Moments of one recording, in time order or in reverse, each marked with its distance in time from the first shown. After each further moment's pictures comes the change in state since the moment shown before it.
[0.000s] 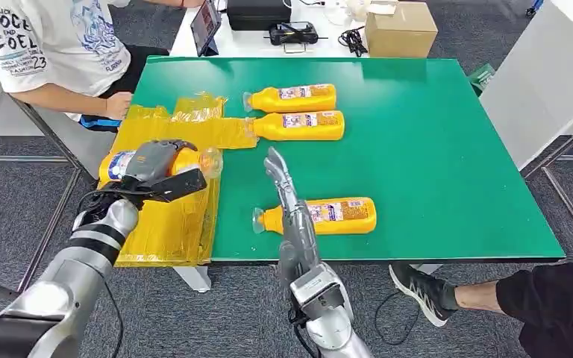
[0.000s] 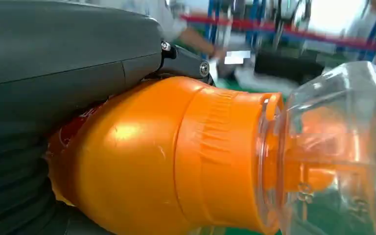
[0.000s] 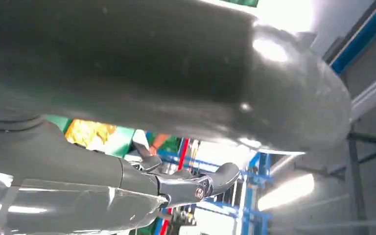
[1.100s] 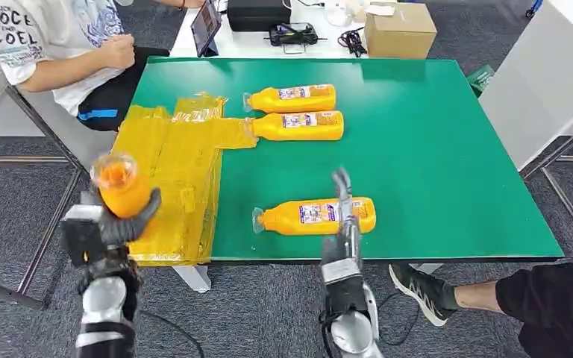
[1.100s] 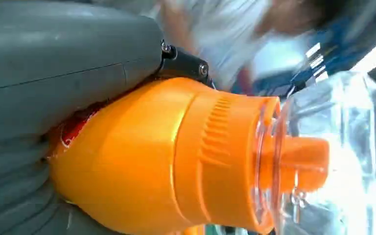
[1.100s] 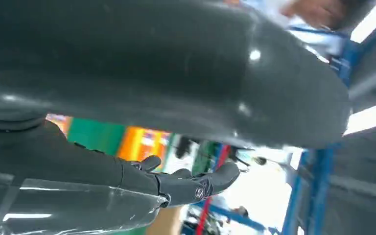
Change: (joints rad) left arm 0.549 -0.260 0.262 -0.823 0.573 0.201 -0.048; right arm 0.104 0.011 -0.230 0.005 0.082 -0.168 0.002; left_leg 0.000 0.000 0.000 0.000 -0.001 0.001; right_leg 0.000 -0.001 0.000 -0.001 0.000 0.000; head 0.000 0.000
